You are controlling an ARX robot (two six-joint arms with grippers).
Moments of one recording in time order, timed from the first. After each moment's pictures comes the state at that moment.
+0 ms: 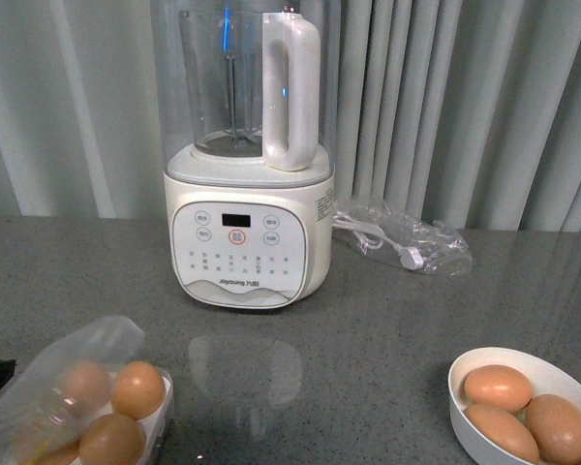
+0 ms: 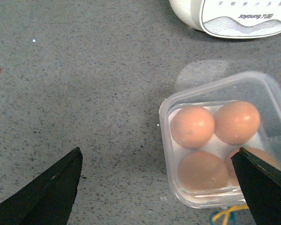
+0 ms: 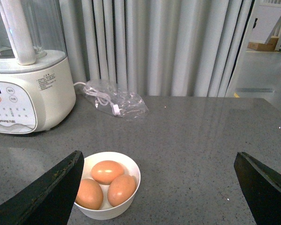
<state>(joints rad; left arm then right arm) 0.02 1.28 0.39 0.40 0.10 0.10 0.00 0.00 0.01 0.00 0.00 -0.01</state>
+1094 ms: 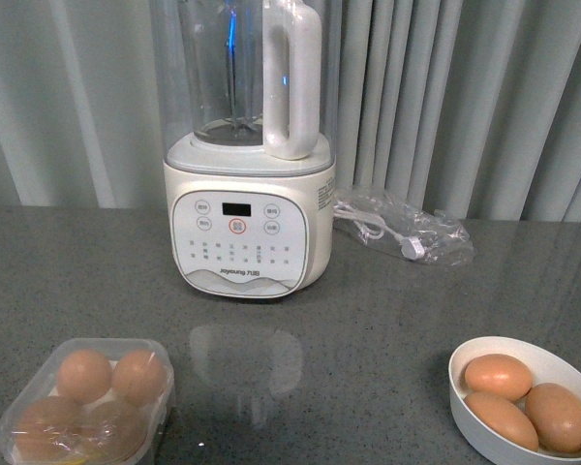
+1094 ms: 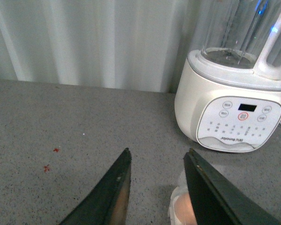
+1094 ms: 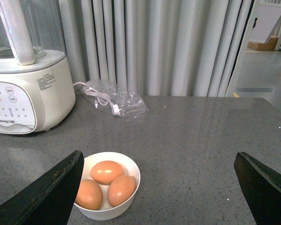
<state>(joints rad) 0.10 0.86 0.16 0.69 0.10 -0.02 0.00 0.00 0.01 0.00 0.00 -0.01</state>
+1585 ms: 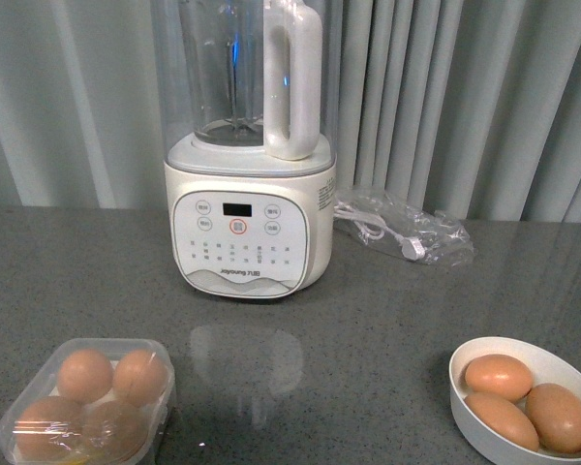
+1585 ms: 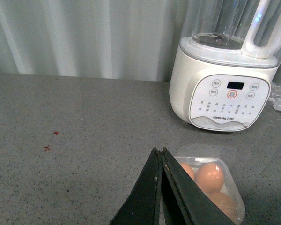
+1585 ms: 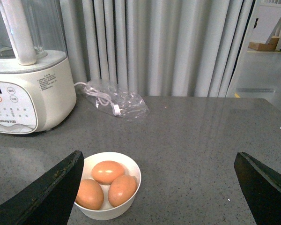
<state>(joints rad) 0.00 0.56 0.03 0.52 0.00 -0.01 0.00 0.00 0.01 0.00 0.00 -0.01</state>
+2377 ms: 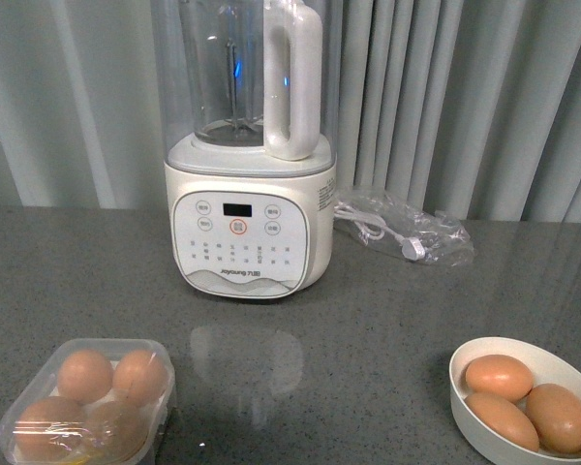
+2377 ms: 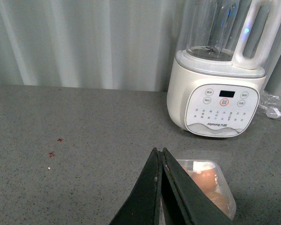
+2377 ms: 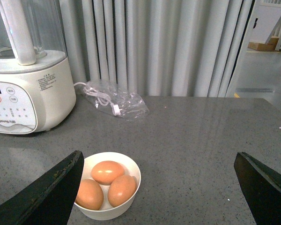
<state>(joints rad) 0.00 0.21 0.03 0.22 0.00 -0.01 0.00 0.00 0.01 0.00 0.00 -0.01</state>
